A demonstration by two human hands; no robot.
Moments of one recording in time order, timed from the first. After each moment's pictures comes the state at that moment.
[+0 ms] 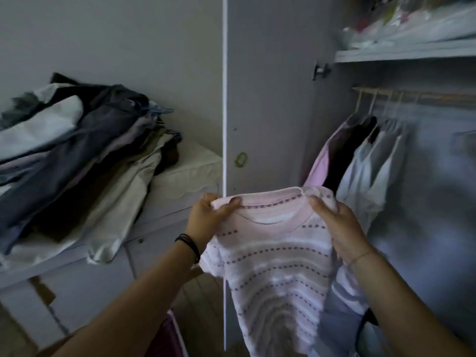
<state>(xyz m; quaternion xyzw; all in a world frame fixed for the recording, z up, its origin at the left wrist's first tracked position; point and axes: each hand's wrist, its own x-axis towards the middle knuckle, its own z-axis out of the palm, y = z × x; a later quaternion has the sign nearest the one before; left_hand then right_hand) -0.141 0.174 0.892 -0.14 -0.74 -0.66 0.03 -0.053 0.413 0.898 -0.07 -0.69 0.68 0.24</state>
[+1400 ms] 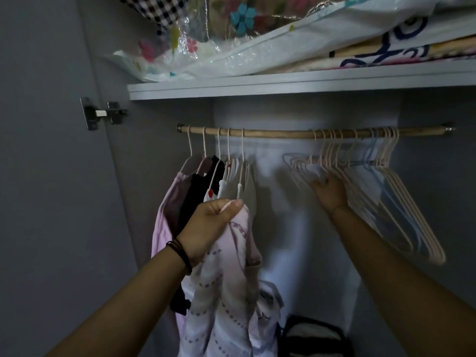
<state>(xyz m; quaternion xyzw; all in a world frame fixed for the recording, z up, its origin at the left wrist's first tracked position) -0.247 0.616 0.984 -0.46 -0.57 -0.64 -0.24 -0.124 0.902 0.970 -0.39 -0.73 0.29 0.48</state>
